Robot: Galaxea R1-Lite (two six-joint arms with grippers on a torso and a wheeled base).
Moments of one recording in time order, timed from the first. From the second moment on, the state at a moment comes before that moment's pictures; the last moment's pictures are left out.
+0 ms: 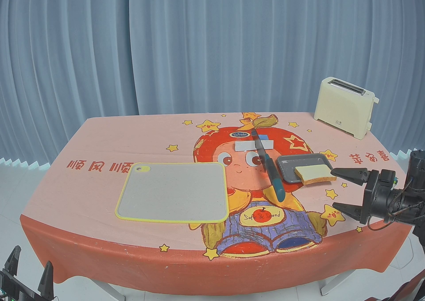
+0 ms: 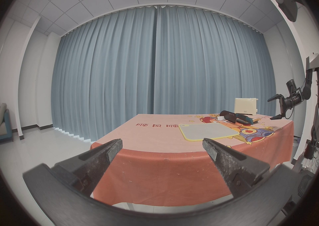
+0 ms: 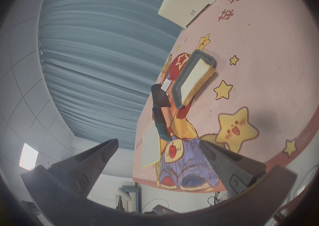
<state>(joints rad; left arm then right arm) 0.00 0.02 -0.02 0.00 0.03 -0.02 0.20 1.48 -0.27 -0.81 0.45 1.11</state>
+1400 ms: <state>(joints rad) 0.00 0.02 -0.02 0.00 0.03 -0.02 0.15 1.75 -0.41 -0.95 0.36 1.20</state>
